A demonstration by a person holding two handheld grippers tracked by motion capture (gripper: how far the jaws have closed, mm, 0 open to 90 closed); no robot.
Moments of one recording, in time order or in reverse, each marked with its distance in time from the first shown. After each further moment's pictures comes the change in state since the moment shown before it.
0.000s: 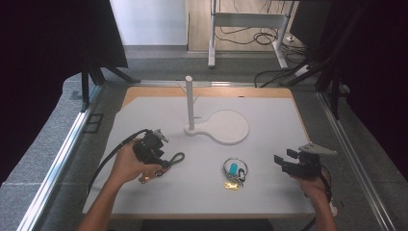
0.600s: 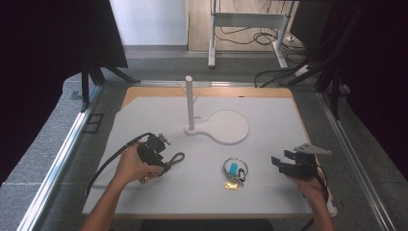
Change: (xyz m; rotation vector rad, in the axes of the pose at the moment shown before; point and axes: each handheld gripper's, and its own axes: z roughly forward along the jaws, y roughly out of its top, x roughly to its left) left arm 0.012 -0.003 0.027 0.100 -0.013 -0.049; right arm 0.005 -0.002 0.008 0.038 -0.011 -0.017
